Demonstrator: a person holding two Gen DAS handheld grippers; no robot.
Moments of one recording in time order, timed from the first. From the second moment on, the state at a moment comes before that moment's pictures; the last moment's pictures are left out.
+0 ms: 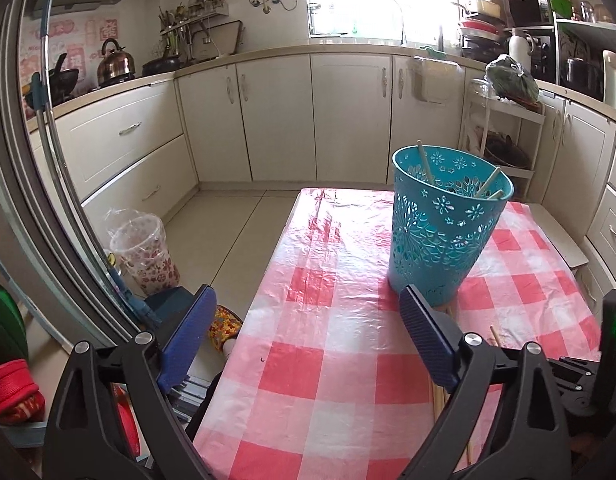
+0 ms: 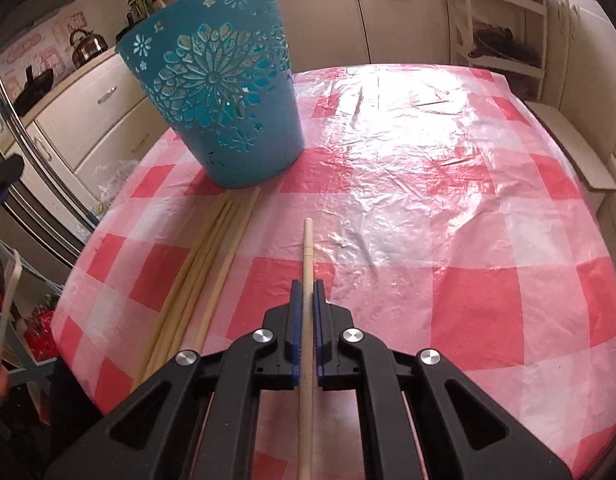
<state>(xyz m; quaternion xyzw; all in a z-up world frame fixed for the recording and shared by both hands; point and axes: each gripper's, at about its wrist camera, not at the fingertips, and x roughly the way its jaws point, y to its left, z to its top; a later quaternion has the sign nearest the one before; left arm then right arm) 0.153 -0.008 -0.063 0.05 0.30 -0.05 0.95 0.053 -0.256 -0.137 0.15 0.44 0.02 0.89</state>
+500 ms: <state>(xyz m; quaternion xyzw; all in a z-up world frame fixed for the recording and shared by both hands) 0.160 0.004 -0.089 0.03 0.35 -0.05 0.93 0.035 -0.274 -0.043 0.27 0.31 0.11 0.91</state>
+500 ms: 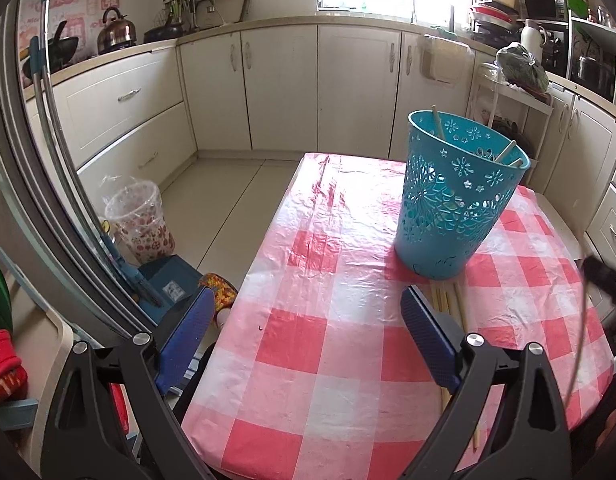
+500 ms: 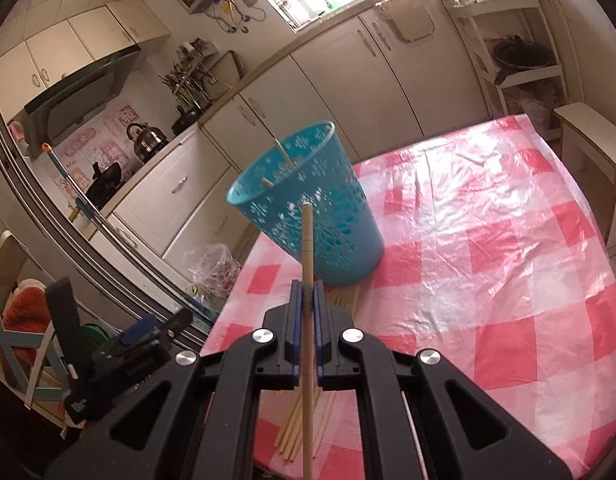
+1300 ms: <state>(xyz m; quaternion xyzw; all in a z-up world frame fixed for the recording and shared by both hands) 0.164 0.017 -0.117 0.00 0.39 -0.06 0.92 0.168 -0.244 0.063 0.15 0.08 0.00 0.99</state>
